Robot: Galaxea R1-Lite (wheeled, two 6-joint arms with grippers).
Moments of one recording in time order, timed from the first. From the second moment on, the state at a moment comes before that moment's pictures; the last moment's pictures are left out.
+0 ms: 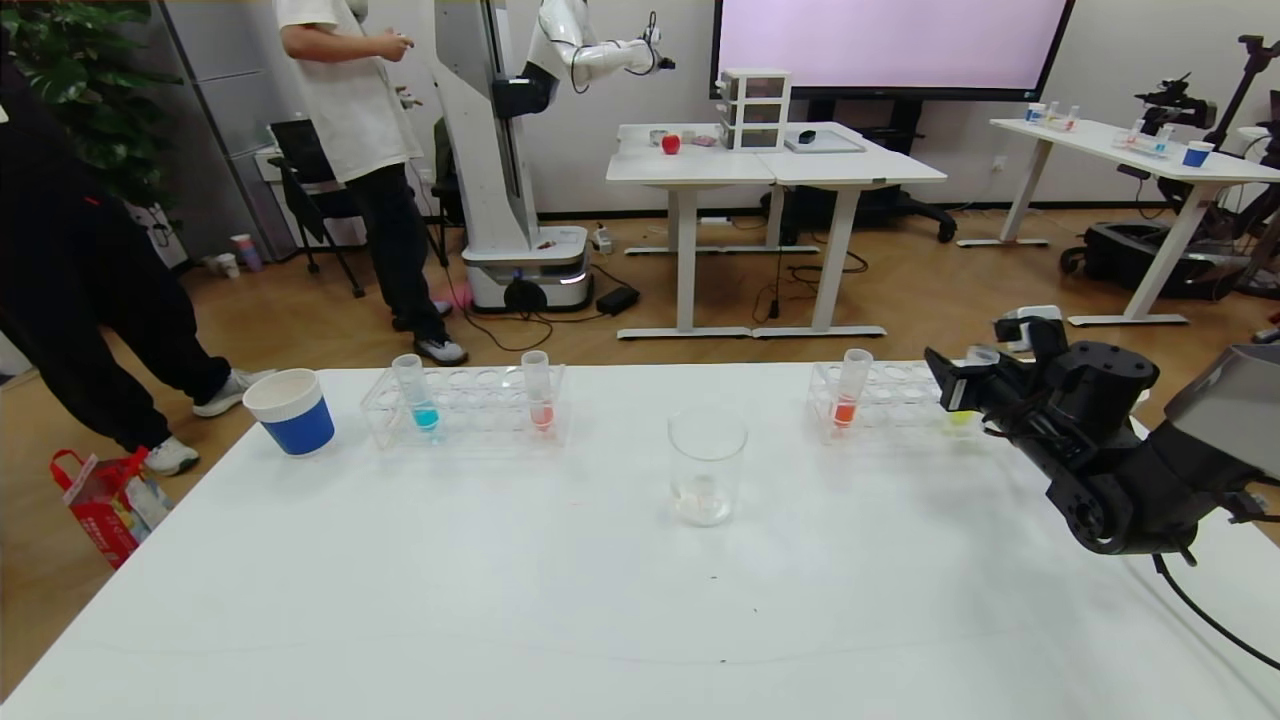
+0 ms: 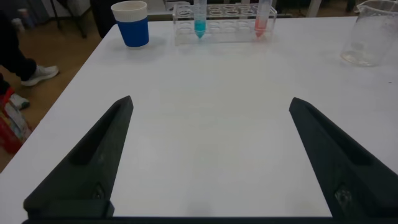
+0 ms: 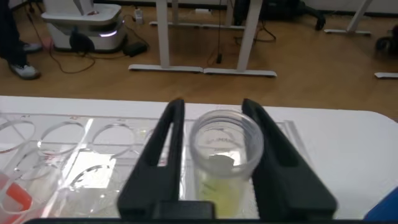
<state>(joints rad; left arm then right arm) 0.00 0.00 0.00 0.01 -0.01 0.02 -0.05 2.31 -0.96 -1.36 0.04 -0.01</state>
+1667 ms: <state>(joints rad) 0.00 0.00 0.00 0.01 -0.01 0.02 0.06 2.10 -1.23 -1.04 0.21 -0.02</state>
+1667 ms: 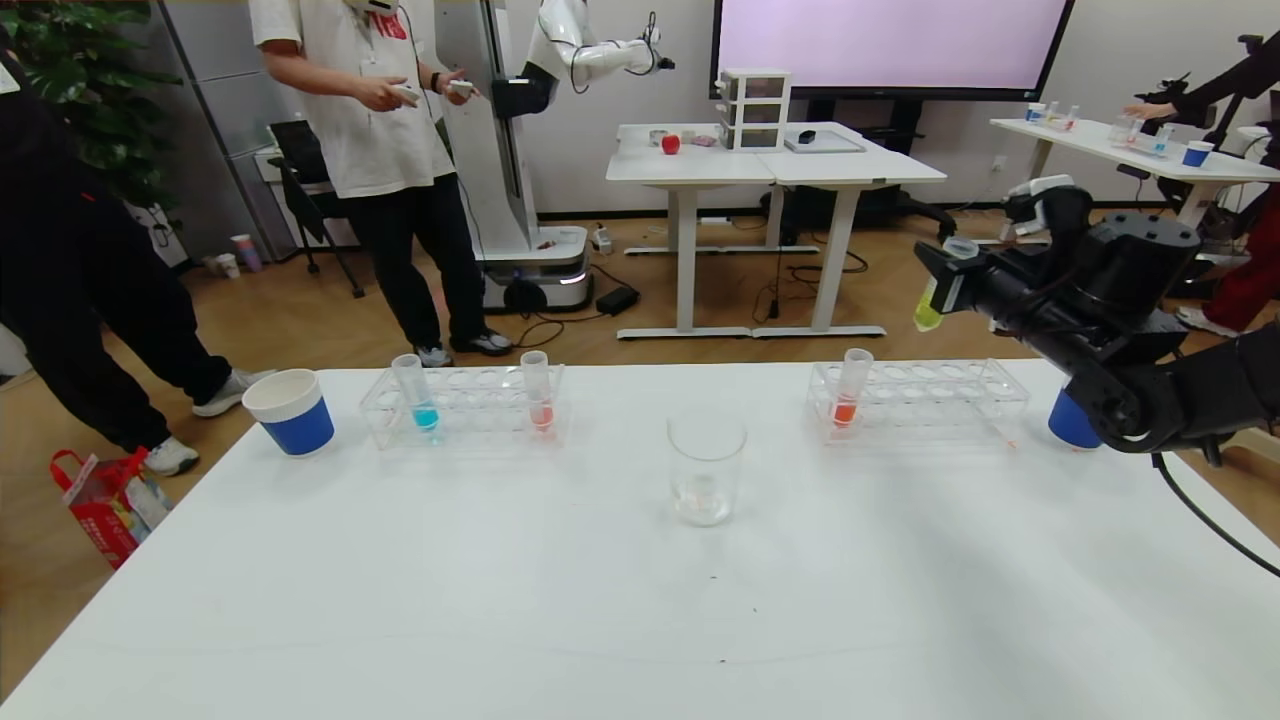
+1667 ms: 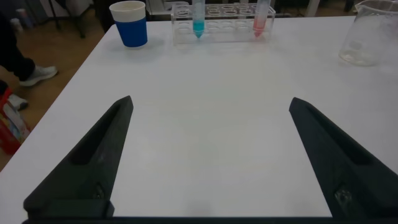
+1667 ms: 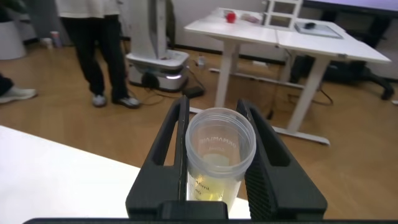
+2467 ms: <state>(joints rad) 0.00 0.00 0.00 0.01 -0.01 0.02 0.32 2.19 -1.36 -1.05 0.50 -0.40</state>
